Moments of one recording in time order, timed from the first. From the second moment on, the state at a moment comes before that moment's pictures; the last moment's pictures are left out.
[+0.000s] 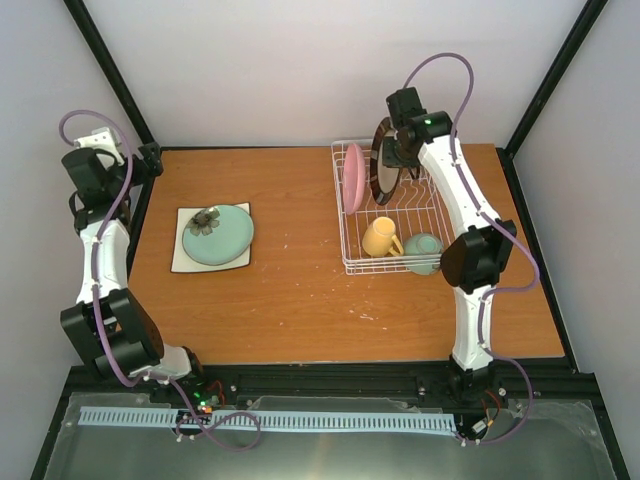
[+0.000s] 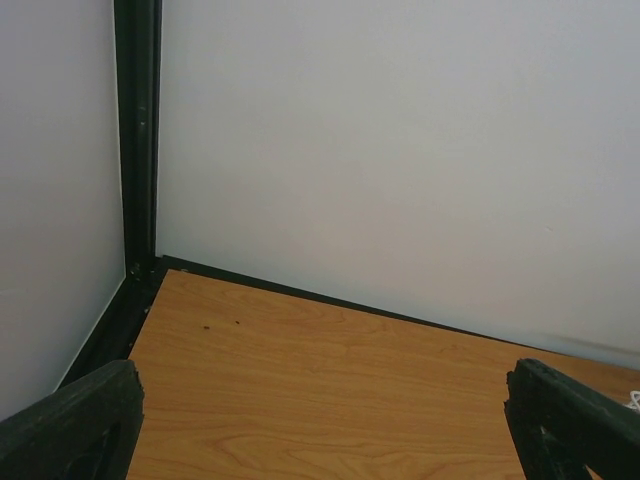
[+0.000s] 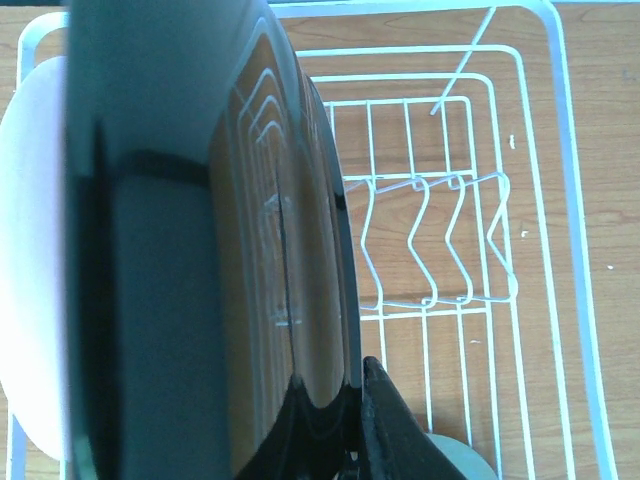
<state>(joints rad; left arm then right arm) 0.42 1.40 1.18 -0.02 0.43 -0.20 0.32 2.10 2.30 -1.20 0.19 0.26</state>
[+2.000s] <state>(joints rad) 0.58 1.88 1.36 -0.74 0.79 0.10 0.28 1.91 2.20 -0.98 0.39 0.29</state>
